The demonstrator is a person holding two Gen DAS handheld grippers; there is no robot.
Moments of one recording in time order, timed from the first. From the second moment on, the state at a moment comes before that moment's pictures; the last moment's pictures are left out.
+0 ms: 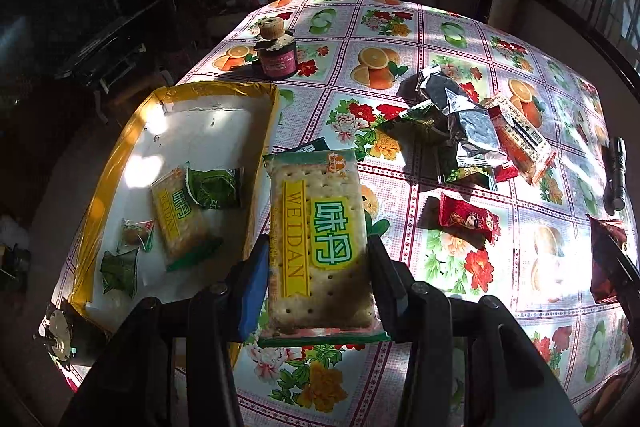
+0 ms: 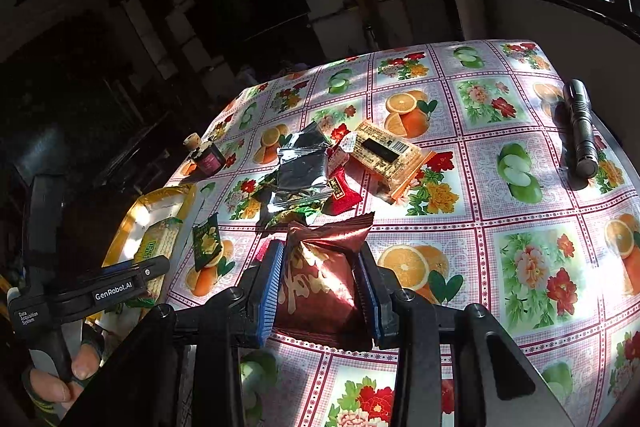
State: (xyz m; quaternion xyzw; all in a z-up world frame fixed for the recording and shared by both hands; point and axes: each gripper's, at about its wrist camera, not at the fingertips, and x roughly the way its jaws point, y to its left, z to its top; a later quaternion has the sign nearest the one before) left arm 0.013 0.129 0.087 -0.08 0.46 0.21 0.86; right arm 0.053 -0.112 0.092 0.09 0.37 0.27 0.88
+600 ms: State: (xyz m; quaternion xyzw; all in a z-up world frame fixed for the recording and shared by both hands) left arm -0.048 0.166 0.096 -0.09 0.43 0.26 0.86; right arm 0.004 -0.044 0.105 0.06 0.36 0.36 0.86
